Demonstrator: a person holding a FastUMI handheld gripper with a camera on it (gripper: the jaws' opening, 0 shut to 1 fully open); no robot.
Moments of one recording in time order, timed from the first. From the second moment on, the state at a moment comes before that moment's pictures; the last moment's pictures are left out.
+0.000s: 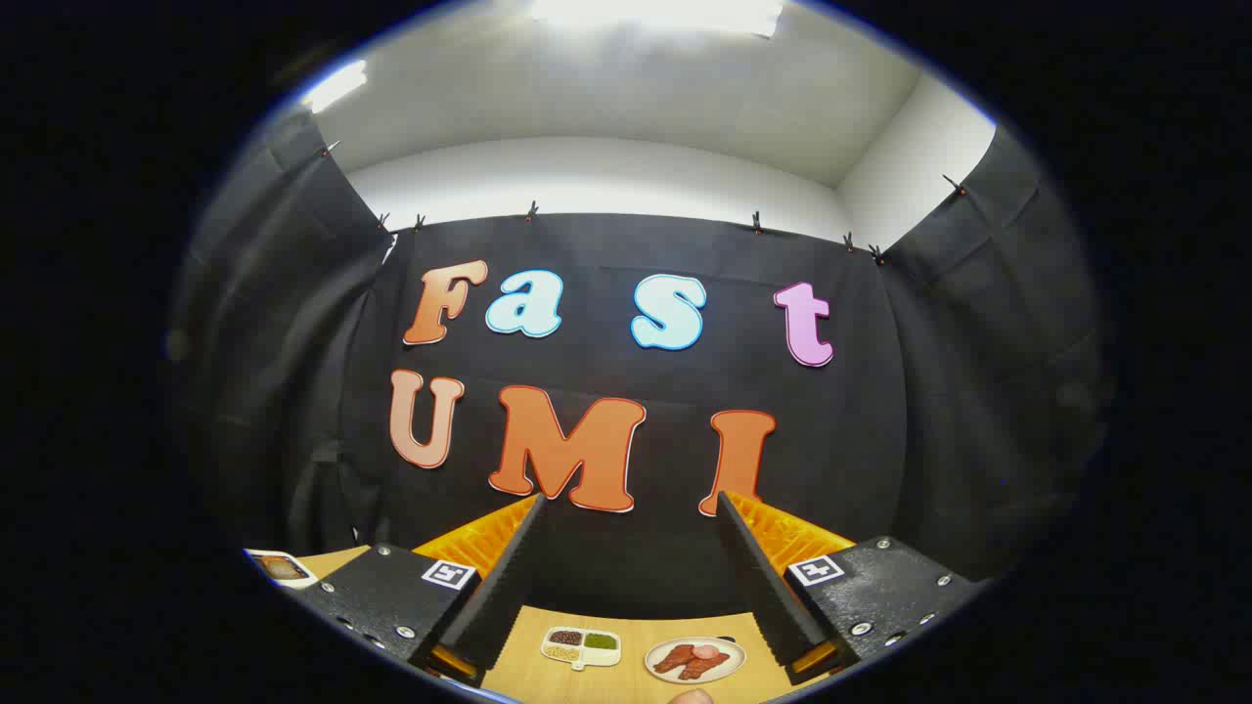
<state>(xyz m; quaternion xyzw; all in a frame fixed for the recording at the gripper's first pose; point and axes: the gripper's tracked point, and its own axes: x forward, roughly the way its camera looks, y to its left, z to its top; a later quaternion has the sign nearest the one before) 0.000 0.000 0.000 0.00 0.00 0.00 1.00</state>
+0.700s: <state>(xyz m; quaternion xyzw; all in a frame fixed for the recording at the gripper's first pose) -0.019 -0.037 -0.012 -0.01 0.02 -0.04 1.00</state>
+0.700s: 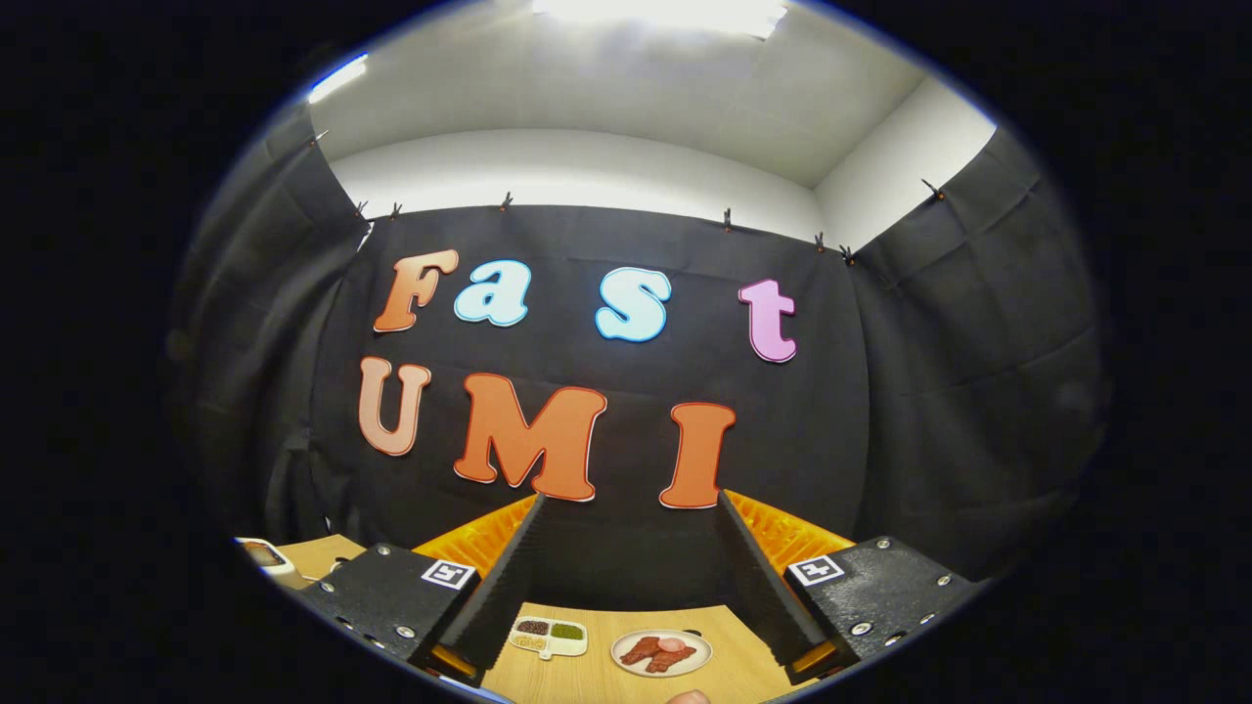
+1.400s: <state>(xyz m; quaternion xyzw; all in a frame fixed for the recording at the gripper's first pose) -0.029 -0.037 -0.061 0.00 0.05 -0.04 1.00</state>
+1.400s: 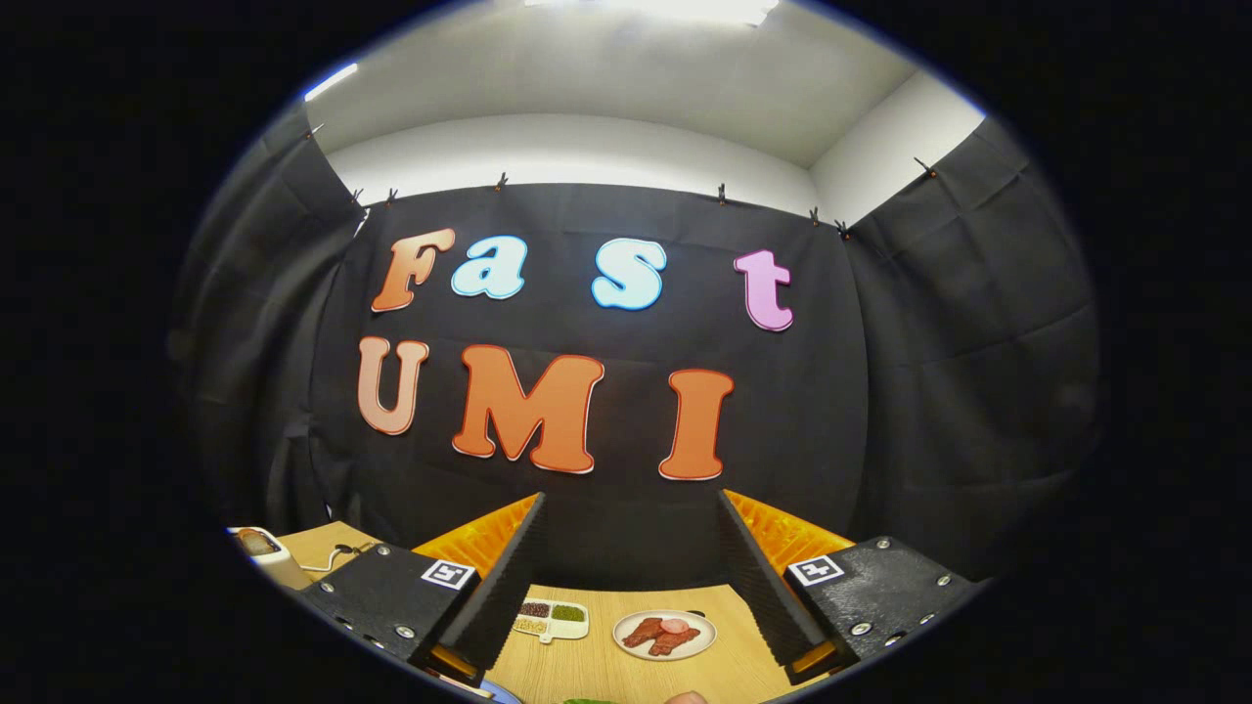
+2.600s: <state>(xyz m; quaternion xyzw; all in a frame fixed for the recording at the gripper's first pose) -0.097 -0.013 -0.327 0.07 0.41 -0.02 0.91</state>
